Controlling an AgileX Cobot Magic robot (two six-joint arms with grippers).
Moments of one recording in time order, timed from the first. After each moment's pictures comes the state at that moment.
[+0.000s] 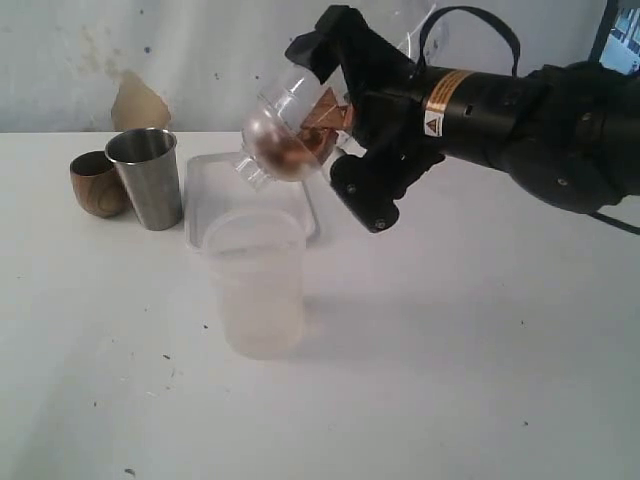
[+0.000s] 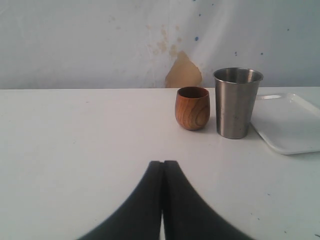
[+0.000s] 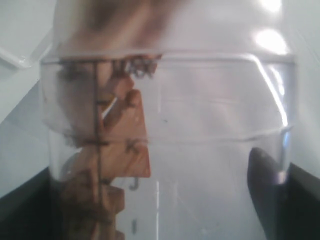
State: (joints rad) left arm 0.02 0.00 0.00 0.09 0.23 -0.07; right arm 0.53 1.58 -1.02 -0.52 -0.33 -1.64
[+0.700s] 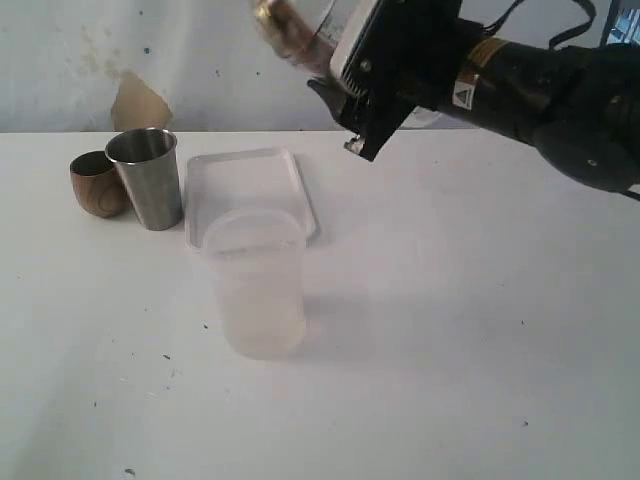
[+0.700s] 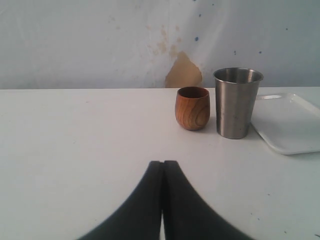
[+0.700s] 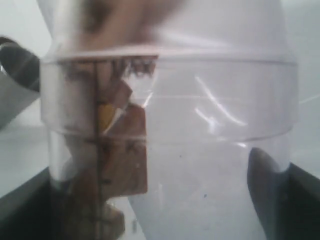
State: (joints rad) left arm 0.02 0.00 0.00 0.09 0.23 -0.07; right arm 0.44 1.58 -1.03 -0.61 -0.50 -0.30
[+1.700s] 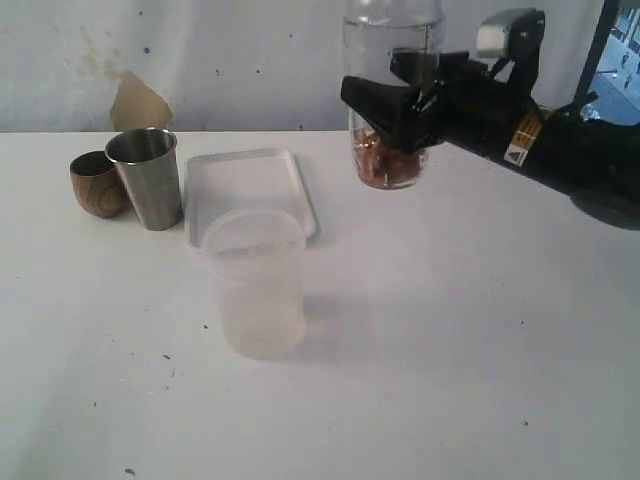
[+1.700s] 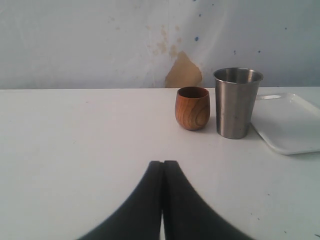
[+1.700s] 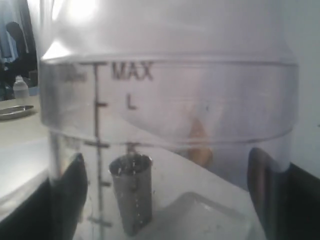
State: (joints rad) left arm 0.02 0.00 0.00 0.09 0.23 -0.07; right arm 0.15 1.88 -1.03 -0.91 -1.18 0.67
